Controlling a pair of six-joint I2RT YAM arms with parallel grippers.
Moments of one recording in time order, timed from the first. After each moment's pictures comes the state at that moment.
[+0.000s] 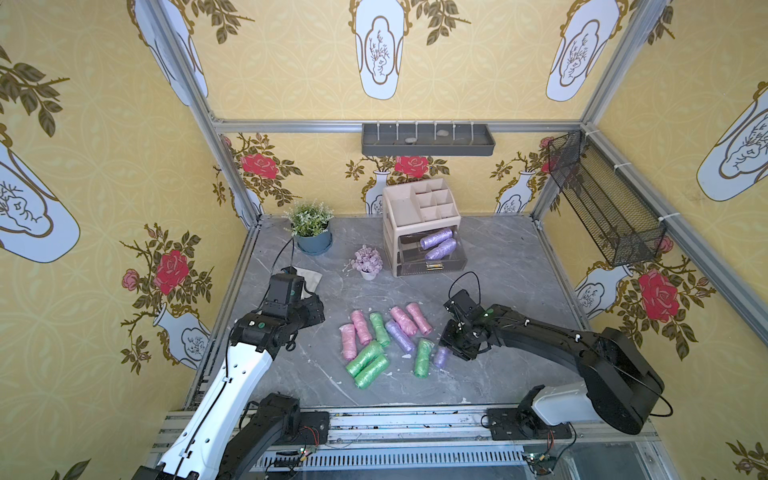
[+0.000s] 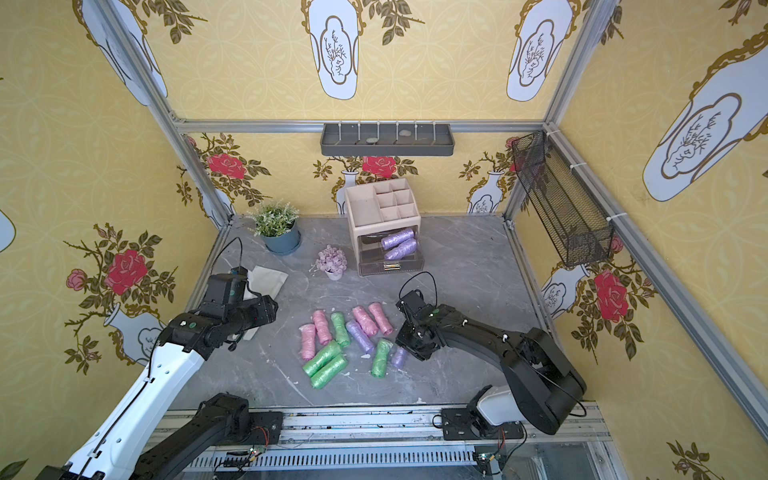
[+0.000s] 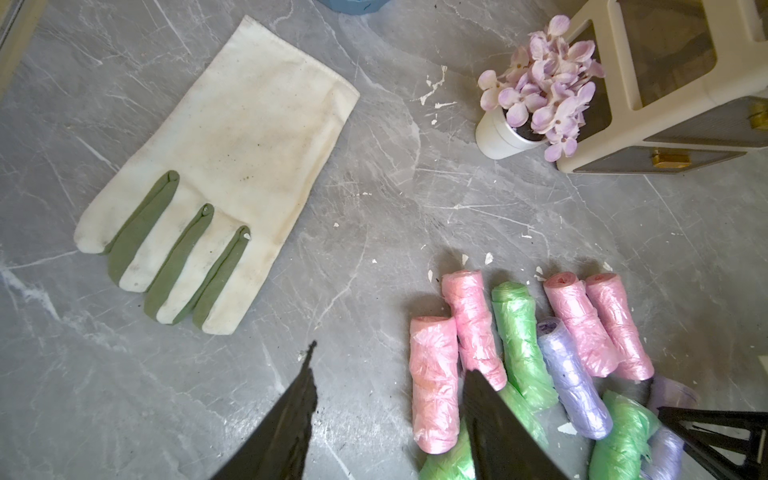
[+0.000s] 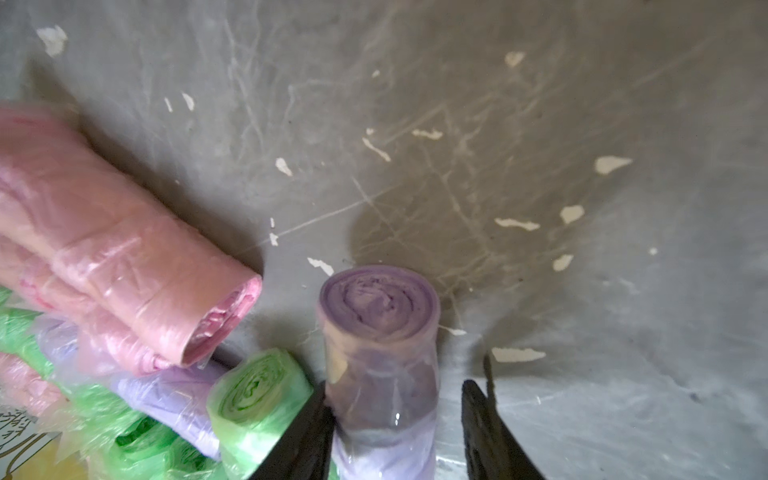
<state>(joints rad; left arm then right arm) -0.27 0.89 0.84 -0.84 -0.05 -0.47 0.78 1.40 0.69 -0.58 -0.15 1.20</state>
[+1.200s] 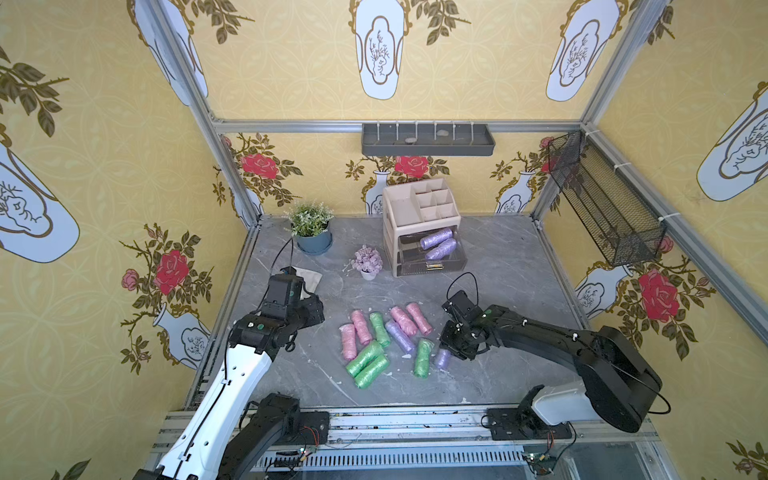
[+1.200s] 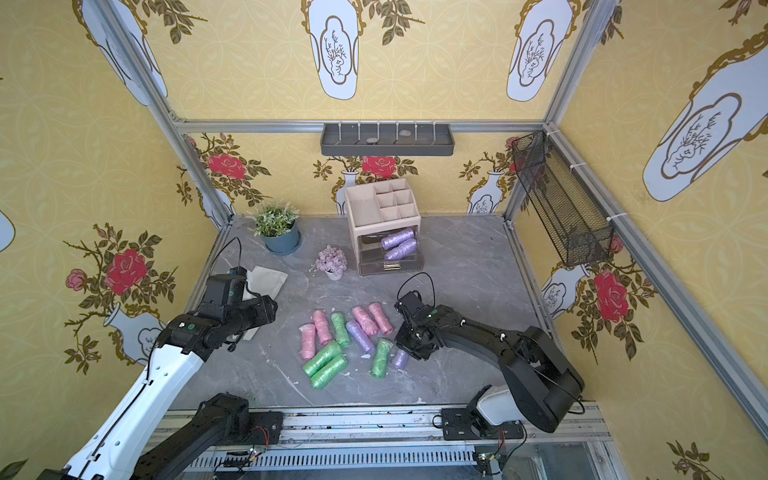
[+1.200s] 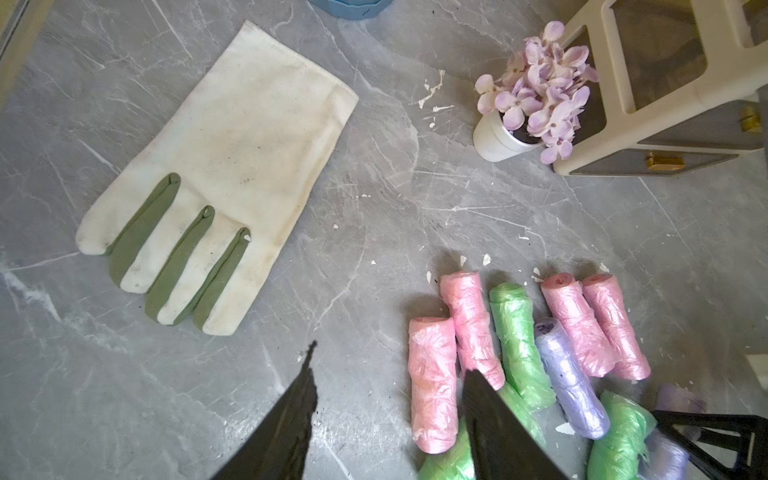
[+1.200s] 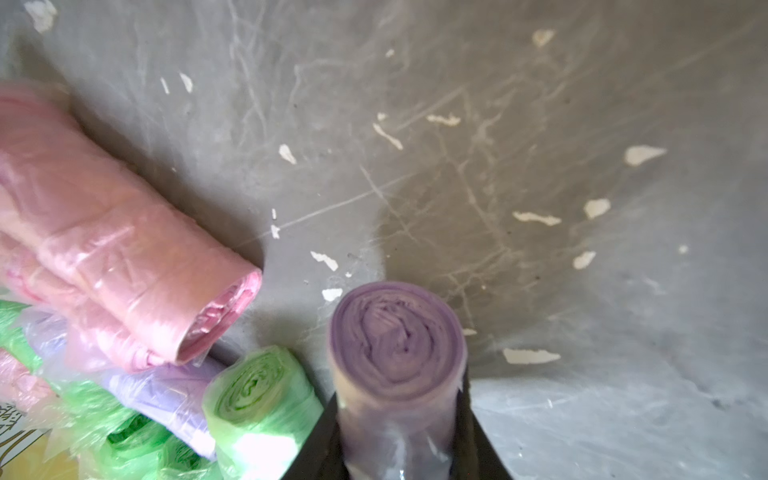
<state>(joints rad) -0.27 0.88 0.83 -0.84 -0.05 -0.47 0.79 1.40 0.69 -0.57 -0.15 1.19</state>
